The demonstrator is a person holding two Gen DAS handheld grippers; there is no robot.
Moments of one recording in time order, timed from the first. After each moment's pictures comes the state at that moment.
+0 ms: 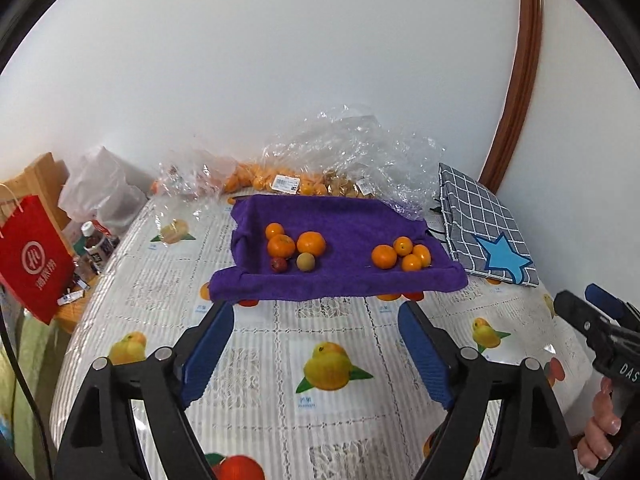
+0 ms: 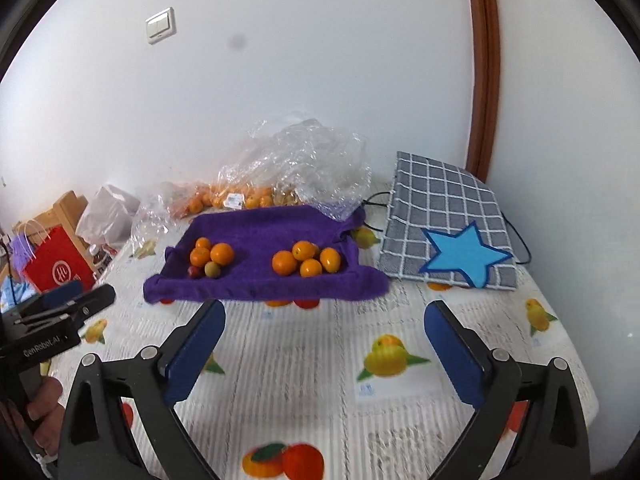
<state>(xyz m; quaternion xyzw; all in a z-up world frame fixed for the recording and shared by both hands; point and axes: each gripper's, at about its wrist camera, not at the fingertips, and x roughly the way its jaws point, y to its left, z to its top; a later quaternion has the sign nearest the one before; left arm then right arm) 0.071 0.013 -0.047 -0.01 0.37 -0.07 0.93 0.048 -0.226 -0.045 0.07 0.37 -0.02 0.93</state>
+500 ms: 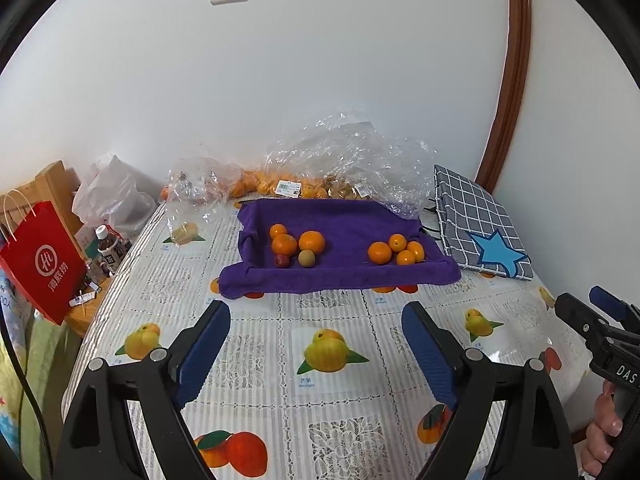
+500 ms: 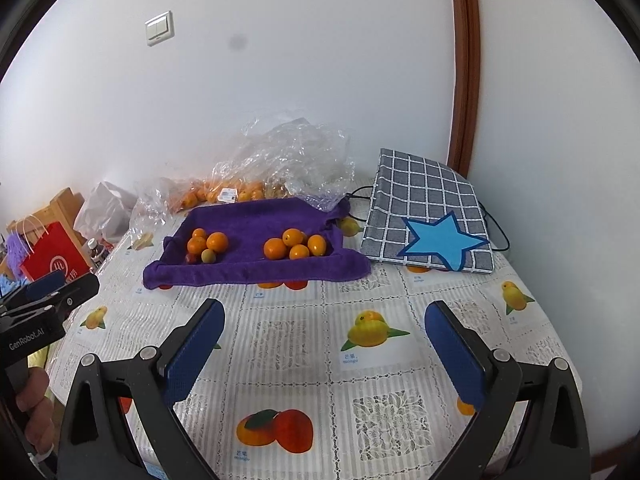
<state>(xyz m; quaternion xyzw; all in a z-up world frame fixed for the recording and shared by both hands) 0.039 0.008 -0.035 0.00 0.36 -0.07 0.93 0.009 -0.228 -0.037 0.06 0.36 -0.04 0.93</state>
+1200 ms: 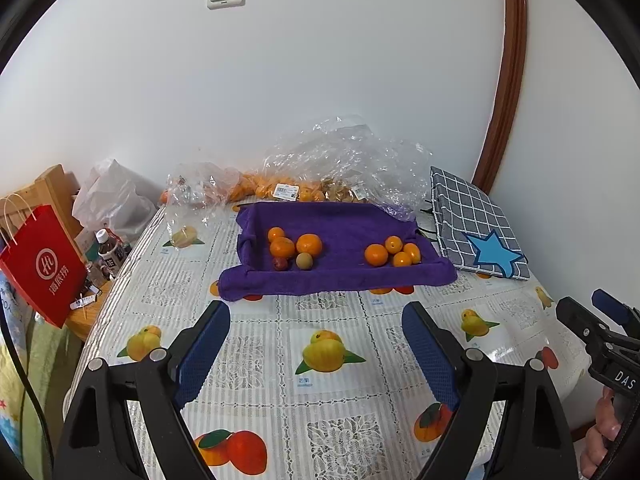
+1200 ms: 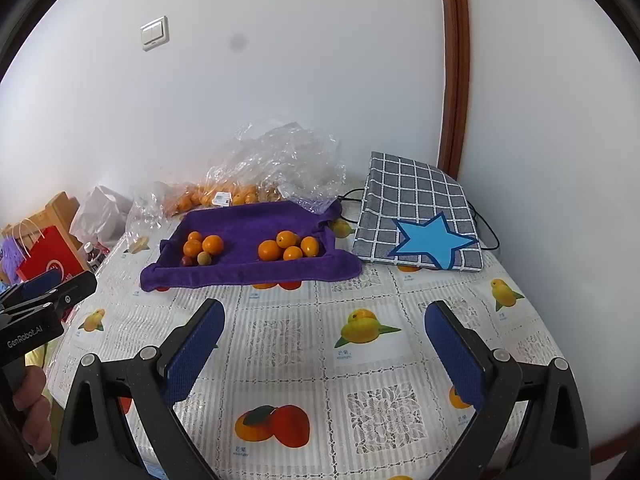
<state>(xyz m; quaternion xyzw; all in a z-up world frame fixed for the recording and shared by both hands) 0.038 0.007 -0.028 0.00 0.36 -0.07 0.93 -0.001 -0.229 -0.030 0.06 0.36 -0.05 0.93</state>
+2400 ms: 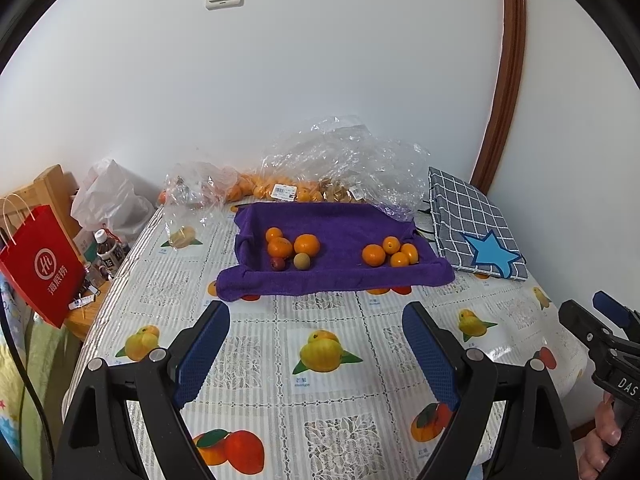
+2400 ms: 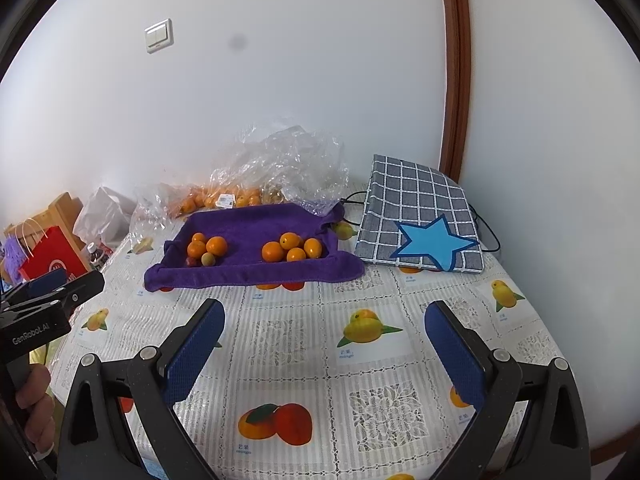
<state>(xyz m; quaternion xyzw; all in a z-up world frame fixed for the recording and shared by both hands) 0.034 0.001 -0.028 0.00 0.35 -0.07 0.93 -0.006 -0.227 -0.026 0.06 0.35 -0.05 0.93</state>
